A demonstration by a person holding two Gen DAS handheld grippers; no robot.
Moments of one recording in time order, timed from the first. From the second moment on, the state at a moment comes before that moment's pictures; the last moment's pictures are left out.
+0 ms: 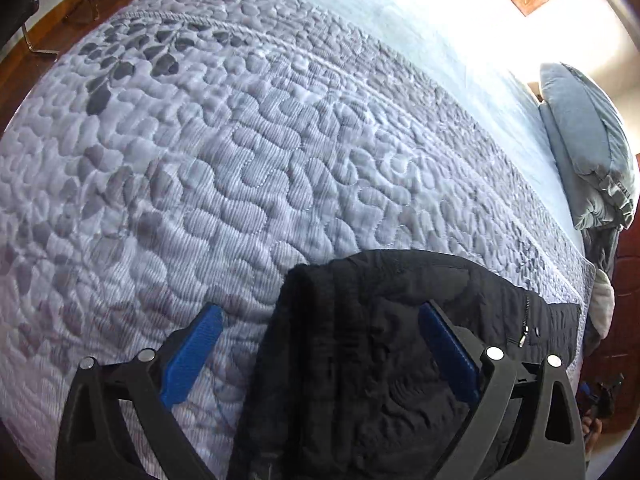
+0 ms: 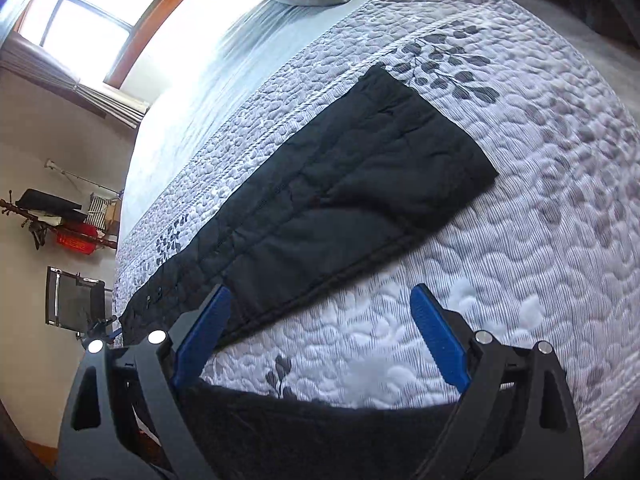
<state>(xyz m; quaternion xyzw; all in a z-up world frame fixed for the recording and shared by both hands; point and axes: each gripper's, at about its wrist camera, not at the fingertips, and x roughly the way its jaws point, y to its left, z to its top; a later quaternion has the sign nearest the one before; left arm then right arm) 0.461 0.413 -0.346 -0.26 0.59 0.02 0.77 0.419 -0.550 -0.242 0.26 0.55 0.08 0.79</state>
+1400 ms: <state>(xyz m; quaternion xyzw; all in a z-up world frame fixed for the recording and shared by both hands) 0.474 0.377 -0.349 -0.23 0.57 0.06 0.78 0.633 -0.589 -0.302 0.12 0.60 0.10 0.79</state>
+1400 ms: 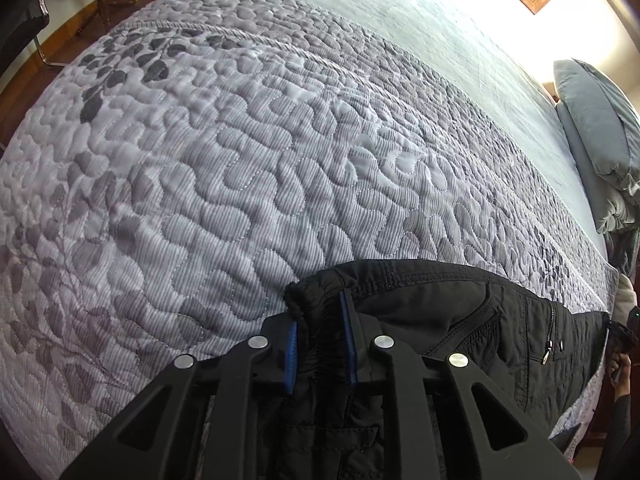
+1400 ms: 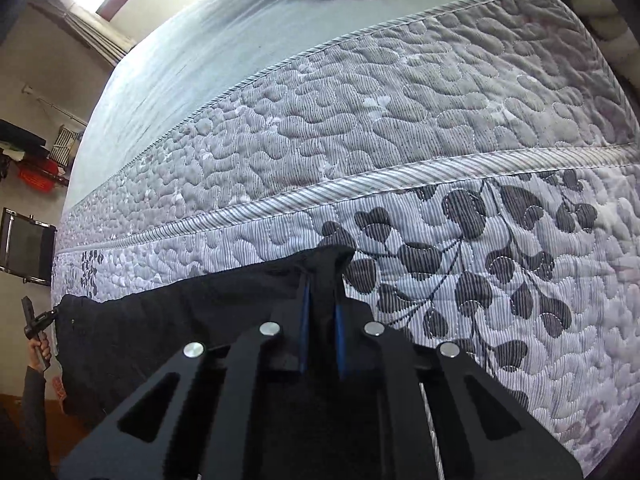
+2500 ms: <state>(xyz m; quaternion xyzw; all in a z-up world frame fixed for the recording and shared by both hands) 0.397 0.340 -0.197 -0.21 0.48 0.00 0.85 0.443 -0.604 -0.139 0.15 0.50 0.08 0.85</state>
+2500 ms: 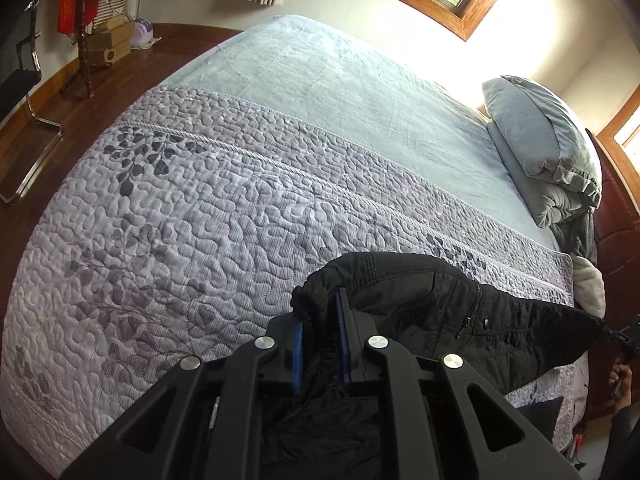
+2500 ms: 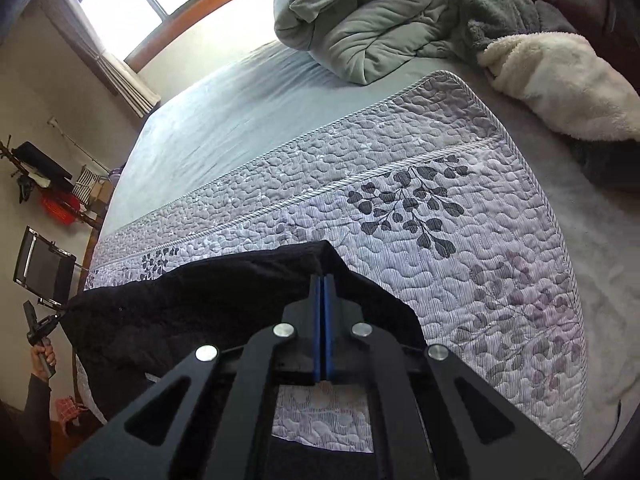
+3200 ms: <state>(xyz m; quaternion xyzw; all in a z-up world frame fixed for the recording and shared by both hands) 0.306 0.329 -0.146 -0.22 0.44 -0.01 0.87 0.300 -0.653 -0.138 0.22 0.47 0.06 0.85</state>
